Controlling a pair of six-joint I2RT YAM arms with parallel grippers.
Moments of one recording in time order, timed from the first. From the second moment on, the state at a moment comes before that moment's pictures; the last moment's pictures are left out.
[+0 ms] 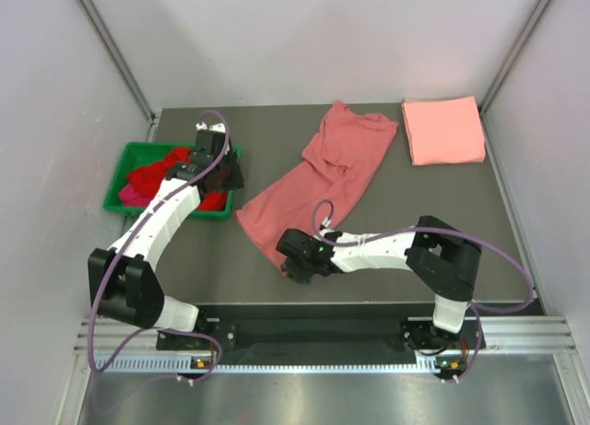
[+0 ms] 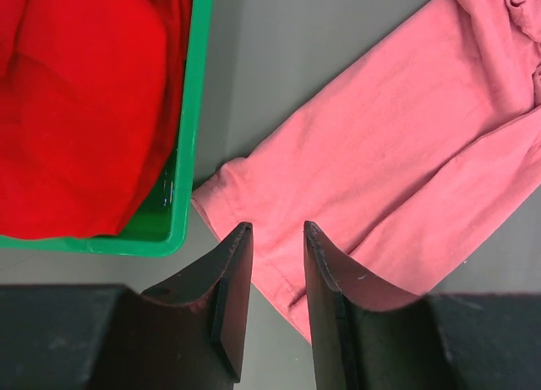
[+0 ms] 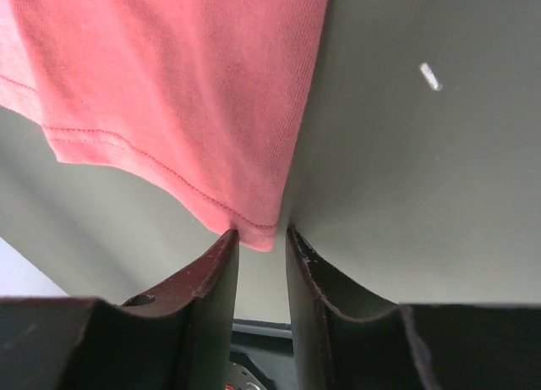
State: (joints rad) left arm -0.26 1.42 1.19 -0.58 -0.05 -0.42; right arm 1.17 1.81 1.06 -0.36 0.23 1.76
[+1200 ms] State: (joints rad) left arm -0.48 1.22 0.88 -0.63 0.21 -0.41; right arm 1.22 1.27 0.61 -0.51 0.27 1.44
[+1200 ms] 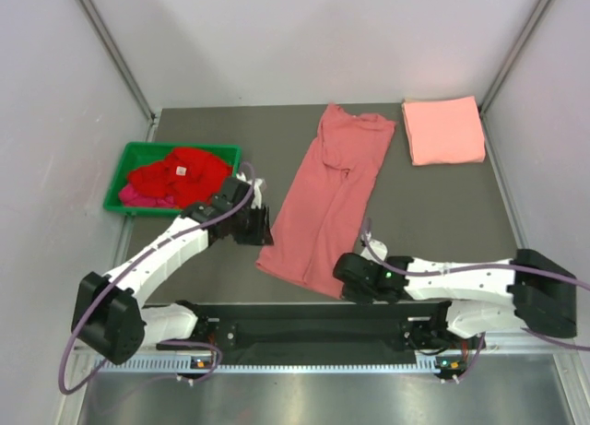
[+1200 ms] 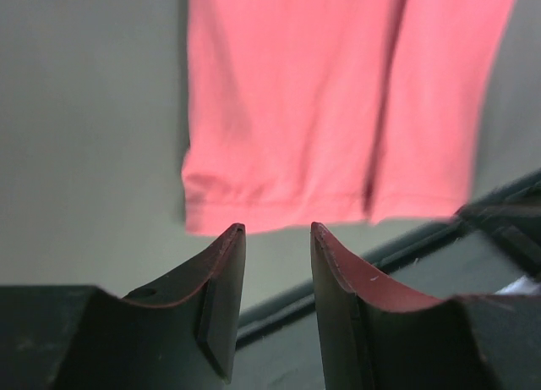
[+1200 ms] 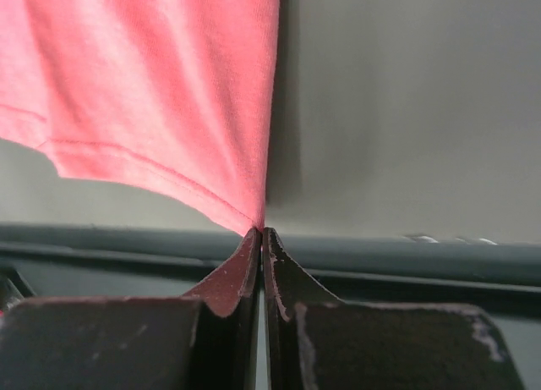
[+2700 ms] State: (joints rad) left arm -0.79 1.35 0.64 -0.50 0.15 -0.65; right arm 1.22 0.75 0.34 -0.73 0.26 1.42
